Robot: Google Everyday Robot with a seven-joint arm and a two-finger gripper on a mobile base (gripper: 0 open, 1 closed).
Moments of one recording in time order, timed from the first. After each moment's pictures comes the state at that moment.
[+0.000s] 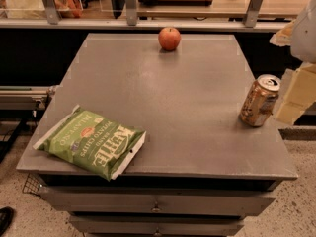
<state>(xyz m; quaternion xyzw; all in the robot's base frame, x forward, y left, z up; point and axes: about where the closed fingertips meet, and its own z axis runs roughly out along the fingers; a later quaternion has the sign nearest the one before) 0.438 -0.215 0.981 -0.60 0.78 -0.04 0.17</state>
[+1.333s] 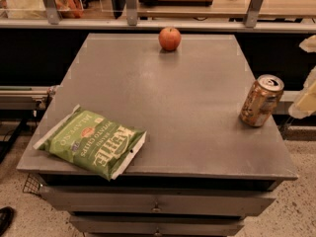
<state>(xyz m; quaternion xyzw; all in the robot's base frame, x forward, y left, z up) 0.470 -0.281 0.962 -0.53 0.82 0.02 0.22</state>
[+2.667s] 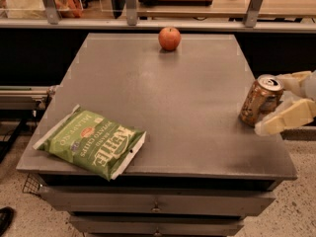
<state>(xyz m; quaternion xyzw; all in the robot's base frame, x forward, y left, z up) 0.467 -0.241 0.901 -0.43 0.80 0.21 0.37</state>
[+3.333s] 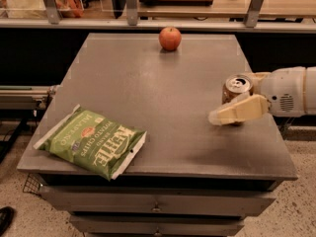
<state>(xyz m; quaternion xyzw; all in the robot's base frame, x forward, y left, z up) 0.488 -0.156 0.905 -0.38 0.77 0.27 0.43</state>
